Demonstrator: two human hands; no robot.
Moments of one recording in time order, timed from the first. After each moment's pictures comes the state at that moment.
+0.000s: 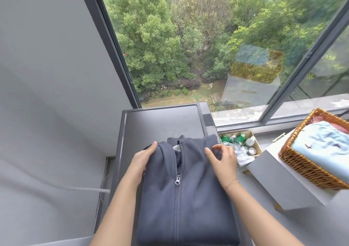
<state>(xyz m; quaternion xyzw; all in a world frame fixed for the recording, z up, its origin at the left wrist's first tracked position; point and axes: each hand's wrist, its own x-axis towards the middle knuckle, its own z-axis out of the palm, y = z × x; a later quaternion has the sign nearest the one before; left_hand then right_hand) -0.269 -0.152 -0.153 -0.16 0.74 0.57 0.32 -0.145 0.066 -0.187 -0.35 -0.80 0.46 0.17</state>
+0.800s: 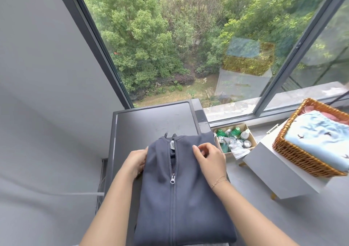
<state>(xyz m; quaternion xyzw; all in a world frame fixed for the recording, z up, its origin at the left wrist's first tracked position) -0.285 -0.132 -0.165 -0.18 0.74 0.56 0.33 -0.150 0.047 -0.169 -0.35 -0.82 0.43 0.17</state>
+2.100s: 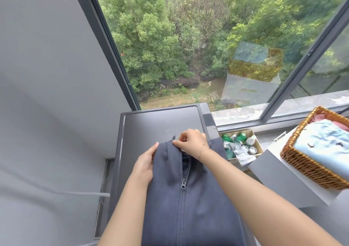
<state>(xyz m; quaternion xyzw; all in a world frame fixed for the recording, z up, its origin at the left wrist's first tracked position) -0.279 -0.126 -0.157 -0.25 0.53 0.73 0.36 -0.250 0.038 -0.142 -0.20 -0.93 0.30 -0.06</state>
